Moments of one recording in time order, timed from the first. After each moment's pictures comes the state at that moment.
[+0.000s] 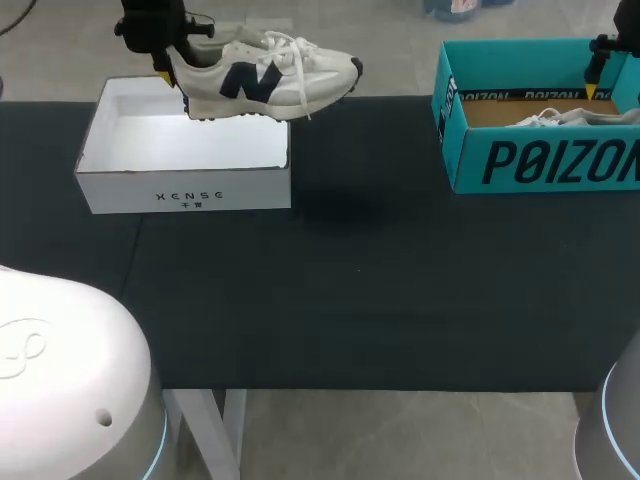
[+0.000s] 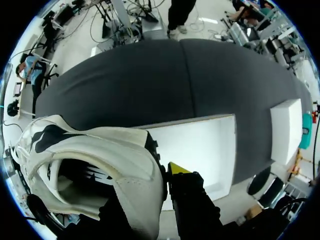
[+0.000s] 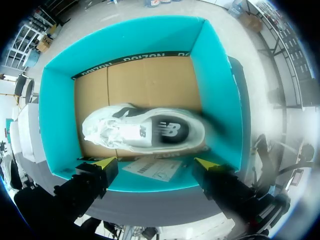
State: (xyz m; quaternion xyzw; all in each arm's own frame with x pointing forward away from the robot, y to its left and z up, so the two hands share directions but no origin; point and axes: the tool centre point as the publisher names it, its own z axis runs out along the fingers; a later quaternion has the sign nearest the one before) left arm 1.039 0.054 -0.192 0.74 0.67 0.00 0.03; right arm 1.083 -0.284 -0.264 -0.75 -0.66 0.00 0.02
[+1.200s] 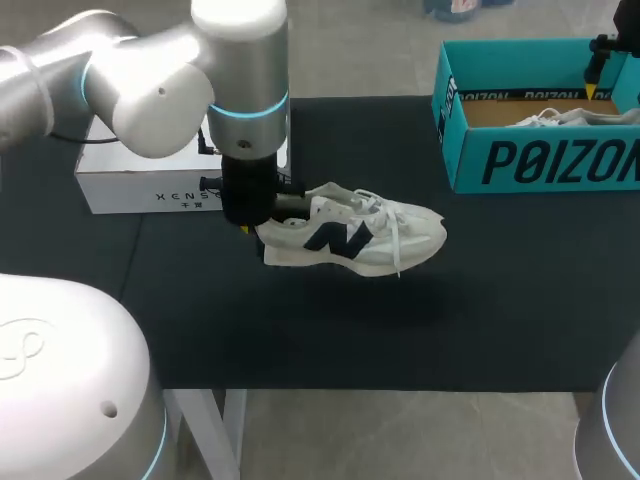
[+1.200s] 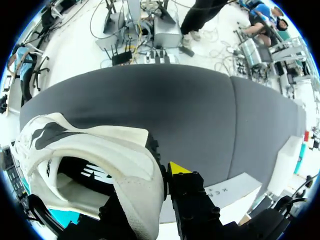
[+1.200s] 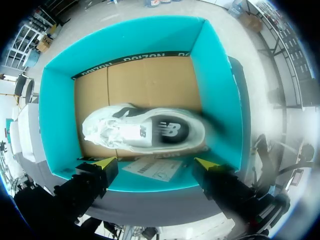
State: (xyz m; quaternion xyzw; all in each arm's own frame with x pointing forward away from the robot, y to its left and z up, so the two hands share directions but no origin) left arm 0.838 -0.064 -0.311 0.71 0.70 0.06 0.01; right arm 1.083 -0.284 -0.264 -0.75 -0.66 0.00 0.02
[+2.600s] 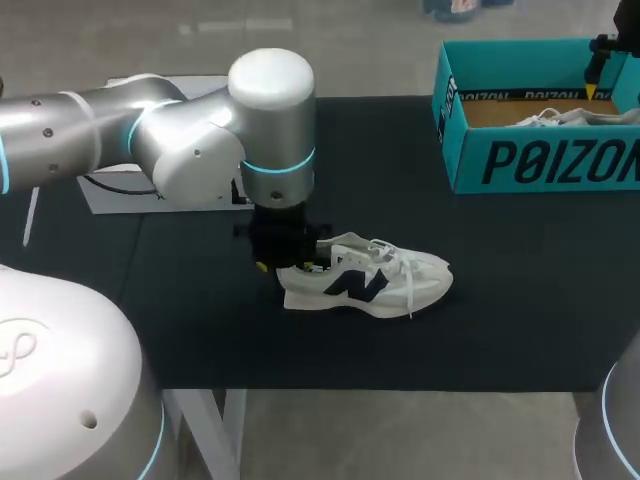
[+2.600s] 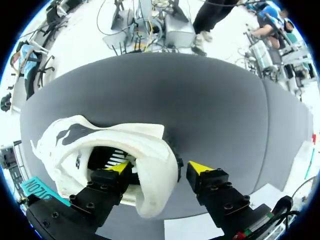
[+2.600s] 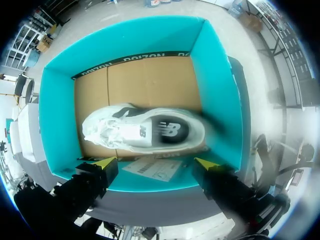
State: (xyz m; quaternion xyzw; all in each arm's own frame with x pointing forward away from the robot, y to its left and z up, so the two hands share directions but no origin) left arm 0.828 -0.106 -0.379 0.72 0.69 0.01 0.02; right arm 1.083 -0.284 -0.264 -0.75 -0.66 0.00 0.02
